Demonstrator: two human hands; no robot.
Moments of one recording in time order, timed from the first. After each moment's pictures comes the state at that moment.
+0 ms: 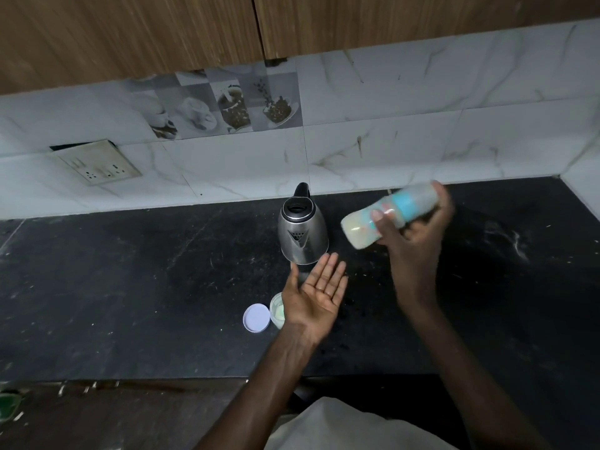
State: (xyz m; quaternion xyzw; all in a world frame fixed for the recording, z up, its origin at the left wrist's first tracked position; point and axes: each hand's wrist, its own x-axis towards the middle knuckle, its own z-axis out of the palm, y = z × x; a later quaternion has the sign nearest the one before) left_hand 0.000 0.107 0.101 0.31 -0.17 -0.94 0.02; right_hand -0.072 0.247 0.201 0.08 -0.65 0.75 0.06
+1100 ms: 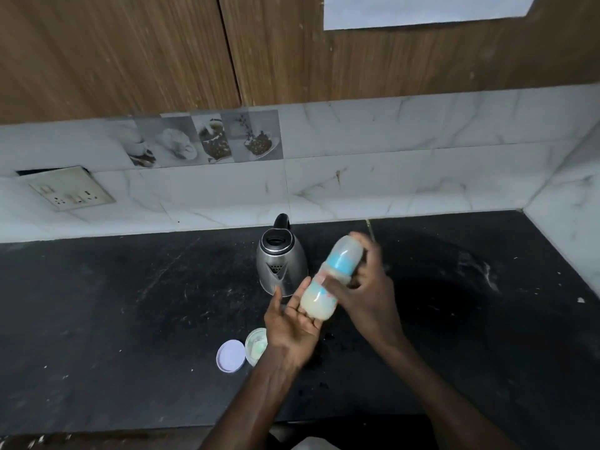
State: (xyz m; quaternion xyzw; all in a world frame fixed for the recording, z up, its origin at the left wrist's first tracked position) left_hand -0.035 0.106 0.106 0.31 -0.16 -0.94 0.03; right_hand -0.078 0.245 0.202 0.13 -0.76 0.63 -0.05
